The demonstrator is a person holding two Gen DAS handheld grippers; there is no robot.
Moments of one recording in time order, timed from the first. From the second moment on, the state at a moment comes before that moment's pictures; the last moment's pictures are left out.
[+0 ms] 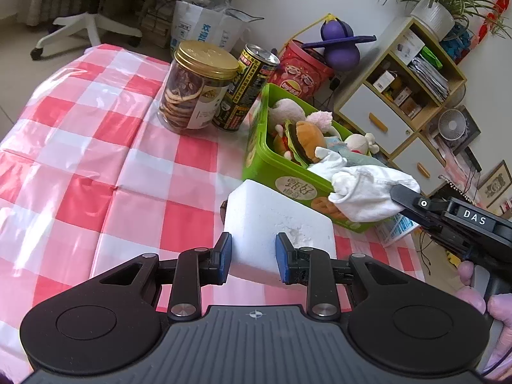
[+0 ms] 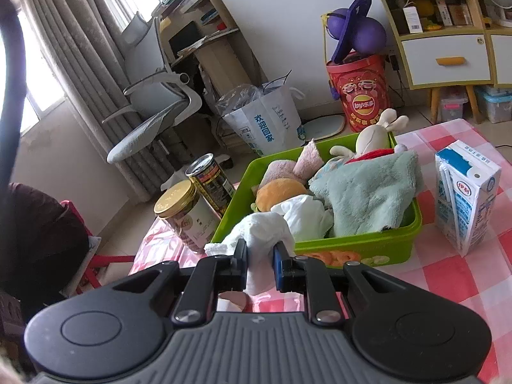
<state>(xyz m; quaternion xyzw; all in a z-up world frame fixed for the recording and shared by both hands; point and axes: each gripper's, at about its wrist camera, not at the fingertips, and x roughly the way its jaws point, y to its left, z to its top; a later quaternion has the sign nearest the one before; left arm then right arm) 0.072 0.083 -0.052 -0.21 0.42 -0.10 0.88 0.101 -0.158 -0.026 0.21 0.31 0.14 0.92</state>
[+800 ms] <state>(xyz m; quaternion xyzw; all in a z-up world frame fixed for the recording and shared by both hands) 0.121 0.057 -0.033 -0.15 0.39 -0.08 0.90 0.146 -0.195 -0.015 0.26 0.27 0.09 0.92</state>
